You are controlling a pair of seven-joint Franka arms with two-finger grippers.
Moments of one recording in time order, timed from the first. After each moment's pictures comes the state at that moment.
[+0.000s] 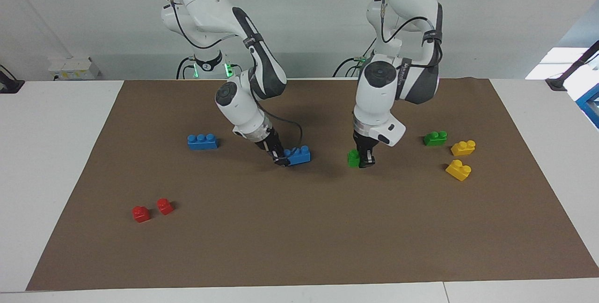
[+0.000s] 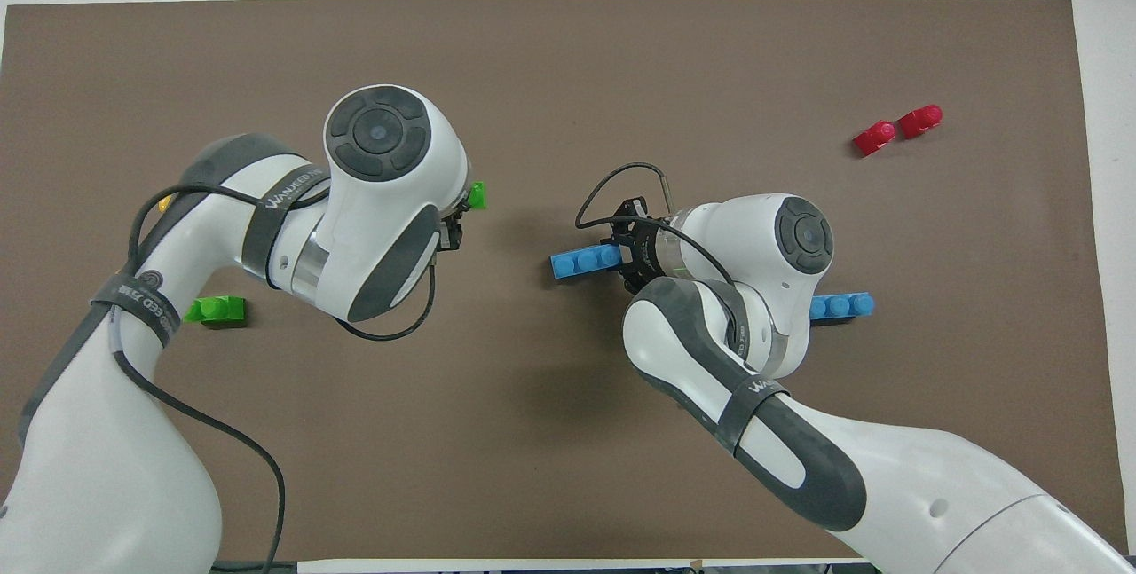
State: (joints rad) left arm -0.32 0.30 -0.11 -1.77 0.13 2.11 -1.94; right arm 0.29 0.34 0.19 -2.07 0.59 2.58 1.25
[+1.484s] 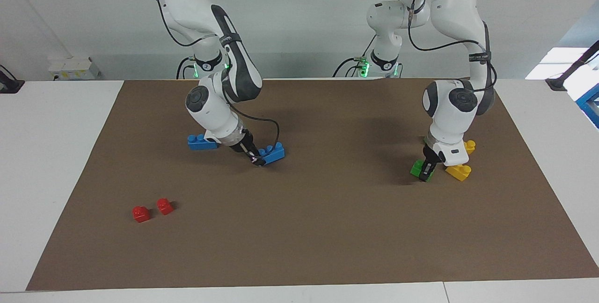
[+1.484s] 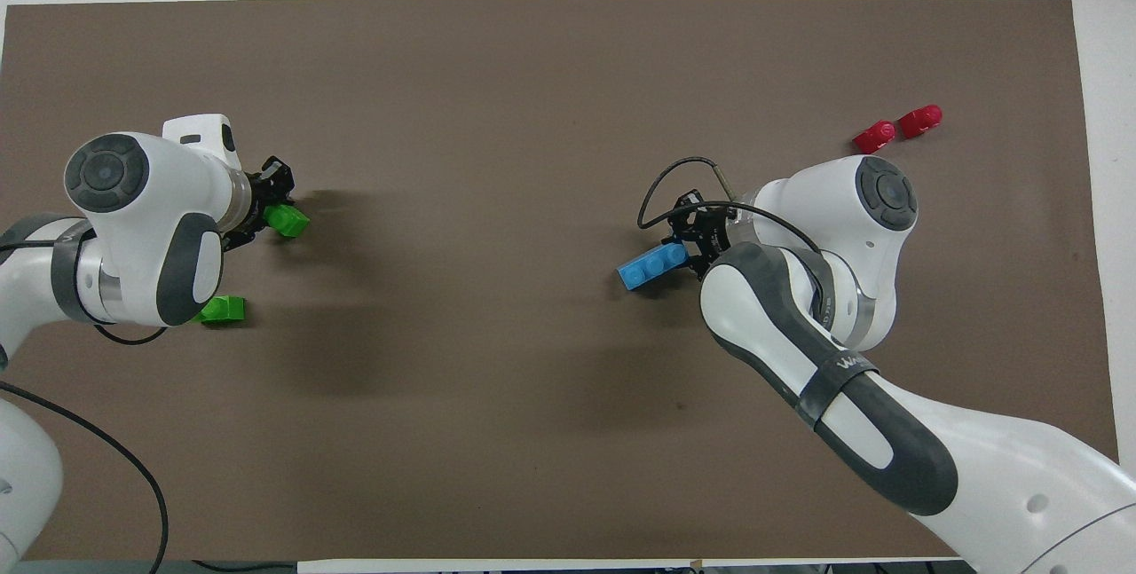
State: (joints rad) left arm 0.02 0.30 -0.11 -2.06 0.13 2.48 -1.01; right arm 0.15 0.29 0.18 -2.08 0.47 2.41 1.04
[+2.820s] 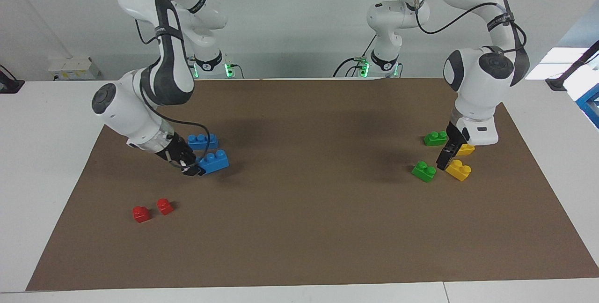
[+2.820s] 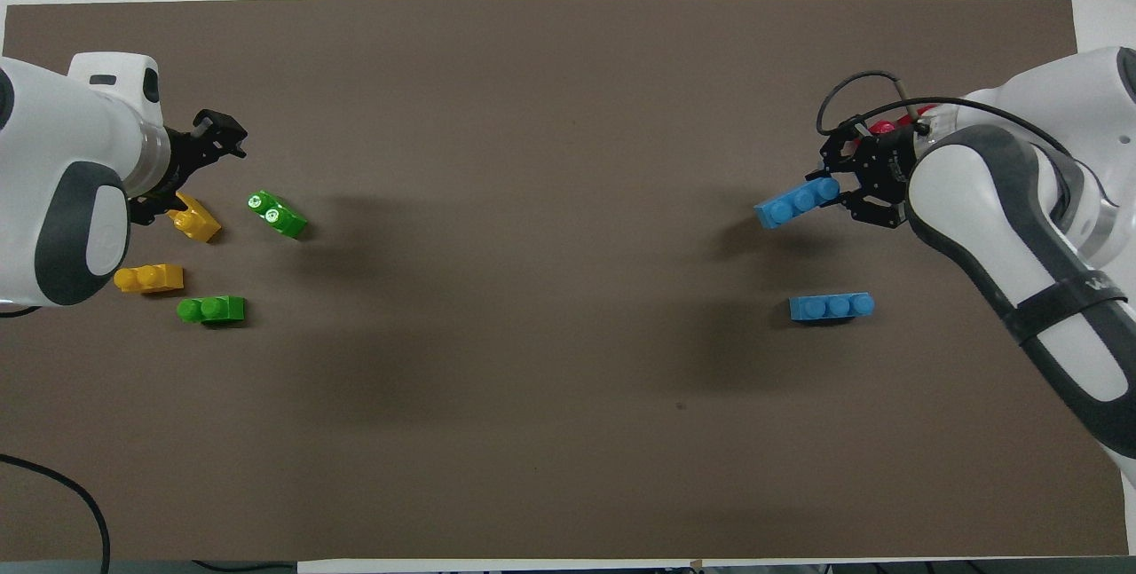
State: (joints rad) left arm 0.03 0.14 -0.11 -1.87 0.13 2.13 -0.75; right arm -0.19 0.30 0.17 -1.86 0.36 2.12 0.91
